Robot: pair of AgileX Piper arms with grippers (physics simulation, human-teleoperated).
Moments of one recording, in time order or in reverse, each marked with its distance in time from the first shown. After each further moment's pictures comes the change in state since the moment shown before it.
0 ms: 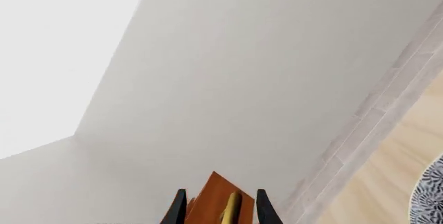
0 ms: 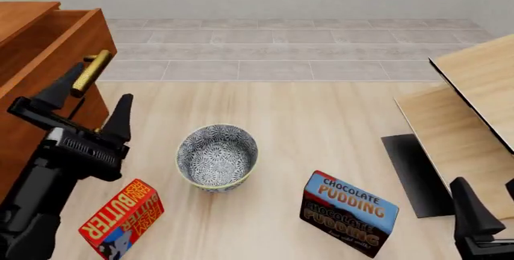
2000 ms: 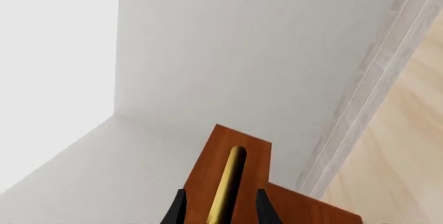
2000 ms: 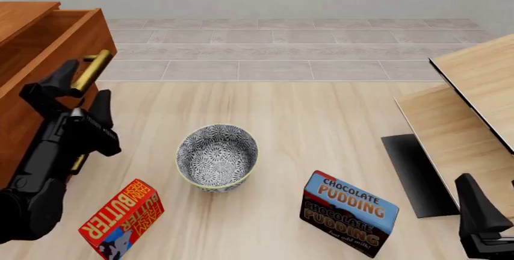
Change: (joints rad) left arm 0.215 0.240 -0.114 -0.014 0.243; right arm -0.006 0.000 -0.025 0.008 0.012
